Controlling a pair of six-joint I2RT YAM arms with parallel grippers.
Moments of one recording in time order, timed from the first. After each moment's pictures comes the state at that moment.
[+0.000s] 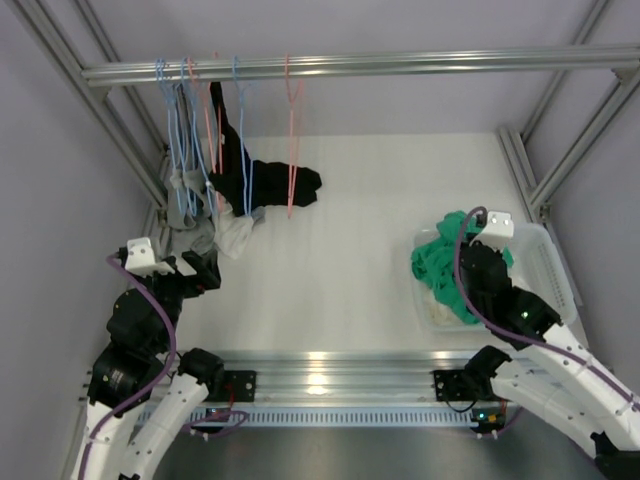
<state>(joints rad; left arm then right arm) -0.39 0.29 0.83 -0.65 -0.38 -0.29 0.67 0.65 0.70 -0.55 0.80 0.35</state>
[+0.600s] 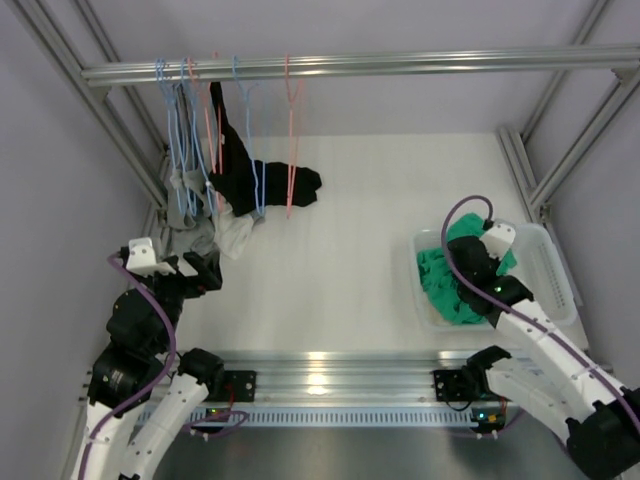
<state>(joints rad) -0.39 0.28 0.83 -0.64 -0.35 -0.29 0.45 0.82 0.62 -0.58 0.74 0.61</state>
